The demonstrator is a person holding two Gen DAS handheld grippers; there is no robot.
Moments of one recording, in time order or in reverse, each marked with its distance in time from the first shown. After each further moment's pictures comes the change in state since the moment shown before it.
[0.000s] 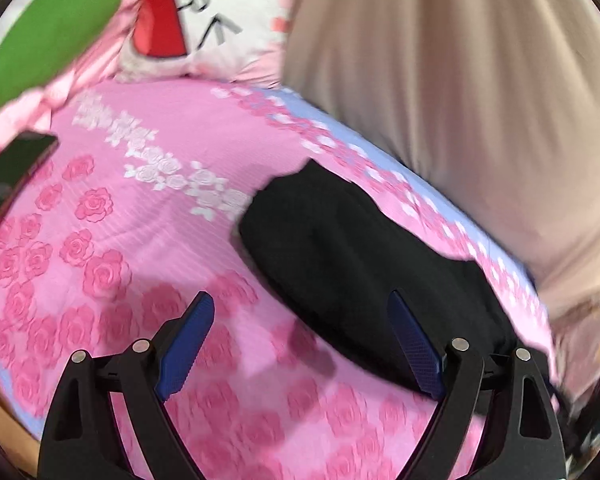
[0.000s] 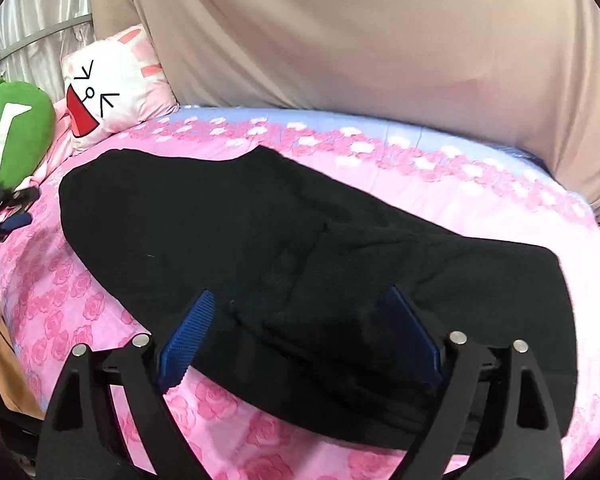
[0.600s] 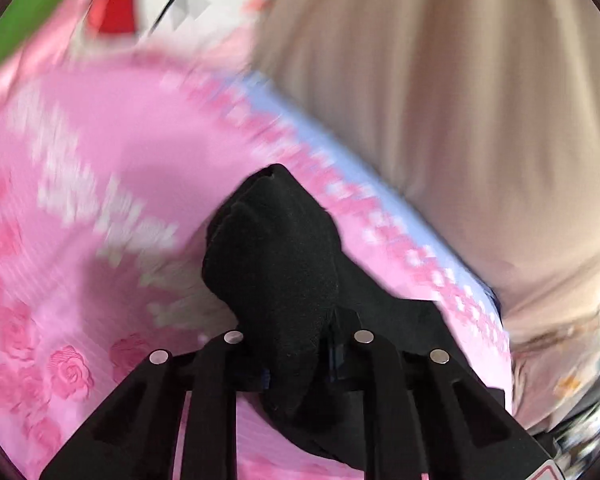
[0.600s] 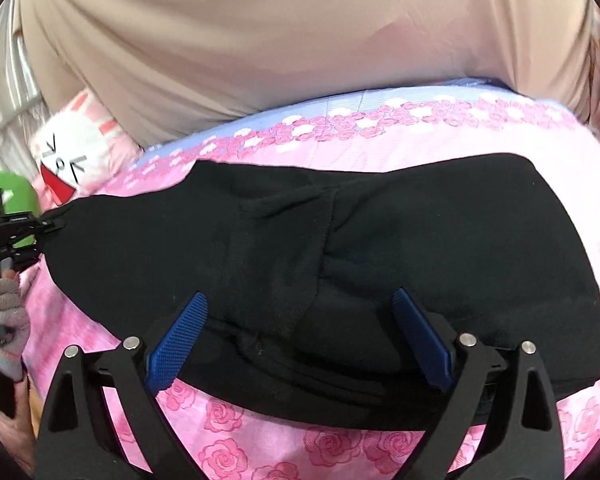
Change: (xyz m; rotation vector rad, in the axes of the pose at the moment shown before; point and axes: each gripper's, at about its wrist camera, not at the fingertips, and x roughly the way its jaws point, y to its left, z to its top) left arm 0.028 -0.064 0.044 0.004 0.023 -0.114; right arm 0.003 -0.067 -0.026 0.332 -0.018 0.099
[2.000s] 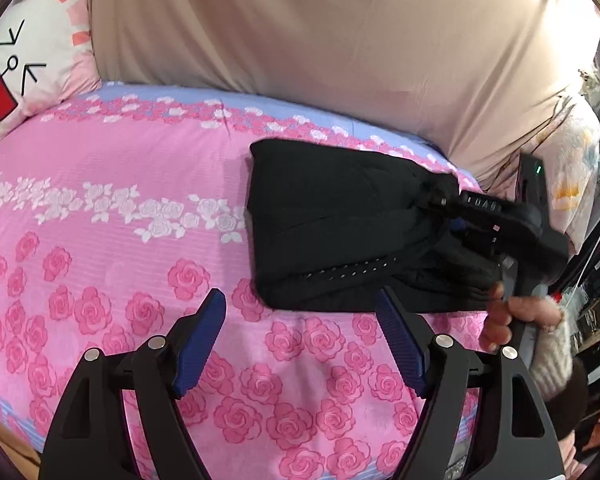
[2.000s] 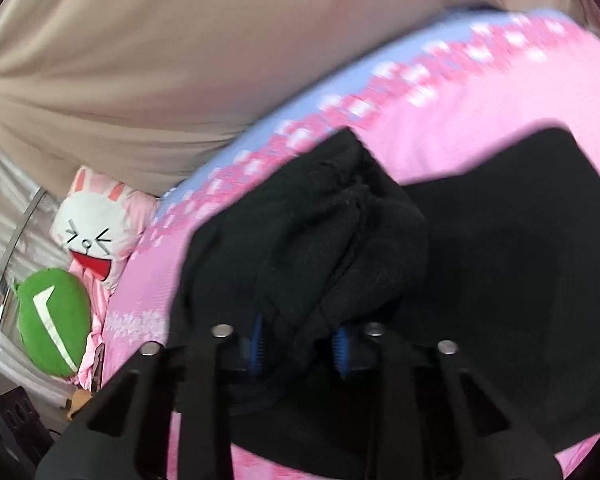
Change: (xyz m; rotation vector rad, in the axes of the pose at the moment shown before) left arm -0.027 -0.123 -0.186 0.465 0.128 -0.098; right arm 0.020 -0.005 0.059 0.229 0.063 0.171
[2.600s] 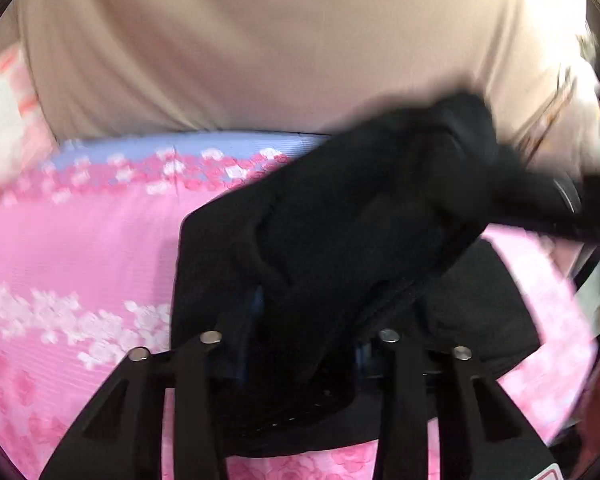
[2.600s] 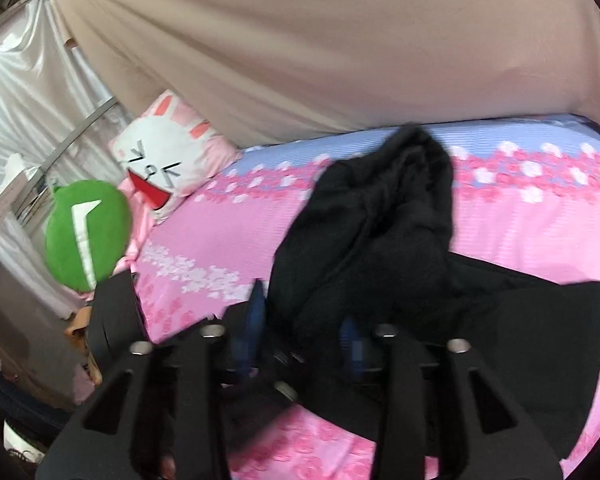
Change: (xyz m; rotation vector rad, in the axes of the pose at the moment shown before) left arm 0.085 -0.046 0.074 0.098 -0.025 0.030; right arm -0.039 0.078 0.025 -0.294 0.067 0.044
